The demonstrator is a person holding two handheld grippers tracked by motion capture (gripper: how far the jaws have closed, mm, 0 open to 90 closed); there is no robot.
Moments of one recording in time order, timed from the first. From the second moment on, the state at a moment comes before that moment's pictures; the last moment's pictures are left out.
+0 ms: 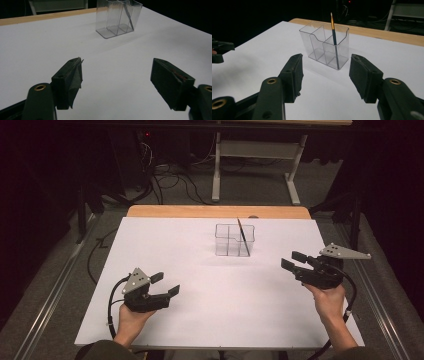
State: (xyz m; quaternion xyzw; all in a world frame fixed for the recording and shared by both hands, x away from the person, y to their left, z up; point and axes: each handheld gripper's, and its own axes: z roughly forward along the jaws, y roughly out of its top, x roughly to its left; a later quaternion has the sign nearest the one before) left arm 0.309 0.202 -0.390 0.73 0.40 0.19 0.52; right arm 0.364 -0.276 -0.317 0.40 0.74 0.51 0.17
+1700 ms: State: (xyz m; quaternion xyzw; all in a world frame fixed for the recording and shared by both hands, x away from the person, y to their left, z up) left arm 0.309 0.201 -0.390 0.73 0.40 0.20 0.52; right arm 0.326 -0.272 -0.329 0.37 0.75 0.52 0.17
